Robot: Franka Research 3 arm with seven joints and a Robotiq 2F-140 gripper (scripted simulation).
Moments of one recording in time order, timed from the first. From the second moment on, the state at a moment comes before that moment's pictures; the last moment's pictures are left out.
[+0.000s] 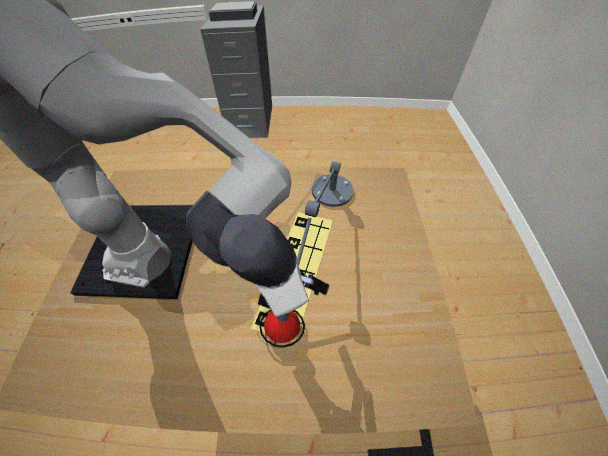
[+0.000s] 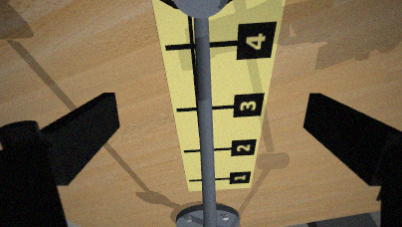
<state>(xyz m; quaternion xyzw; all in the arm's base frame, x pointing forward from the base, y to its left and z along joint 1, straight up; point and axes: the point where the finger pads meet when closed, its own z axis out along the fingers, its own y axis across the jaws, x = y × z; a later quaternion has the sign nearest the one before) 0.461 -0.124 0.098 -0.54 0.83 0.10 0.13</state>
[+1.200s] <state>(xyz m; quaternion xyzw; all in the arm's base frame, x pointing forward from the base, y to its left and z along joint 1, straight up) 0.464 -0.124 0.097 -0.55 0.82 0.10 0.14</state>
